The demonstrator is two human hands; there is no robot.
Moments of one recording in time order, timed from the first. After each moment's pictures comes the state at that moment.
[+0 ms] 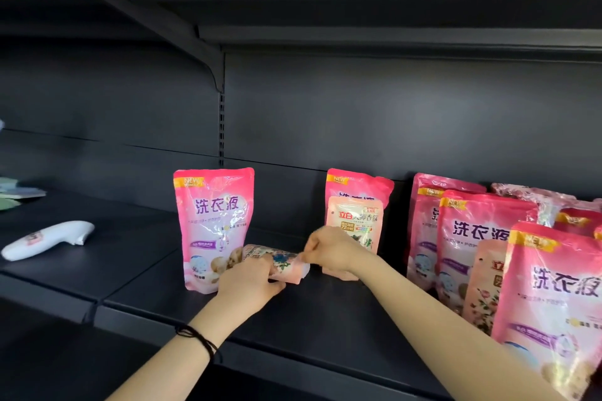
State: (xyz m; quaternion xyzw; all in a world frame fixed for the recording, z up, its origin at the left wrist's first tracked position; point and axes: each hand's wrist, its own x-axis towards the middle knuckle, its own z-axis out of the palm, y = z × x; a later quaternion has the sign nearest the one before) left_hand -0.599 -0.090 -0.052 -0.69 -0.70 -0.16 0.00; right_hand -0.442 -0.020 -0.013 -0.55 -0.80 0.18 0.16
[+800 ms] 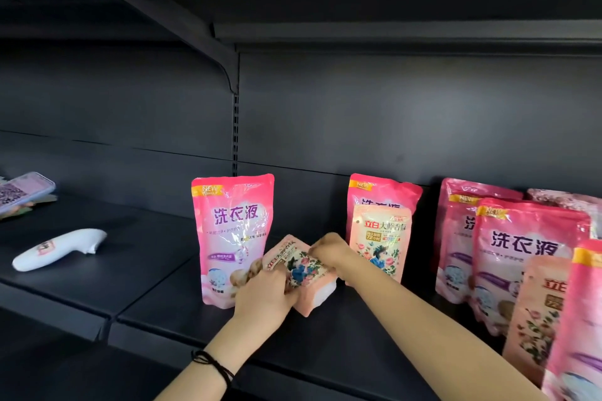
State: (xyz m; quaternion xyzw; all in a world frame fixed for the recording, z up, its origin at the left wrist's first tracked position) left_hand -0.617 -0.062 -0.076 -0.68 -0.70 -0.22 0.04; right_hand -0.495 0.042 -0.042 -0.62 -0.64 0.36 0.28
